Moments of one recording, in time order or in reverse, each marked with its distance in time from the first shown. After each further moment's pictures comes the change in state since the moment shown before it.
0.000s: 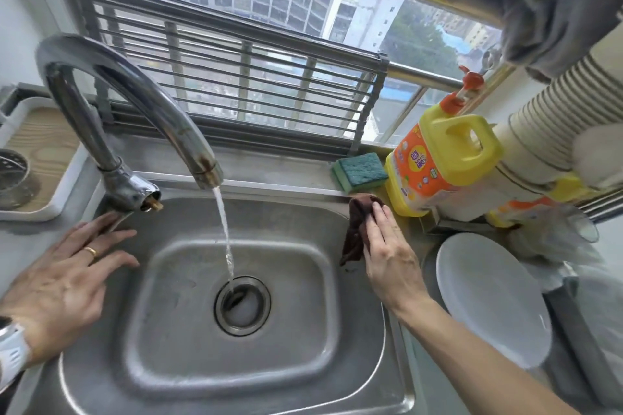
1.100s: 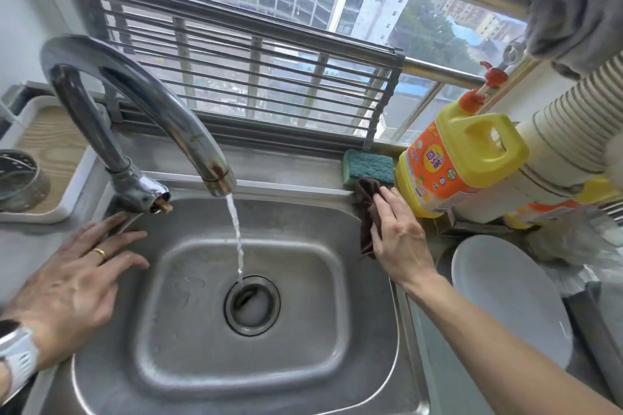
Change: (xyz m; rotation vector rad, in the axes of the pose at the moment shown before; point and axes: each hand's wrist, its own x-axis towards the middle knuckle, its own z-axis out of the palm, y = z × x) left_hand 0.001 0.001 -0.005 -0.032 -0.040 -0.025; right_hand 0.041 0.000 -0.003 0.067 -0.021 0.042
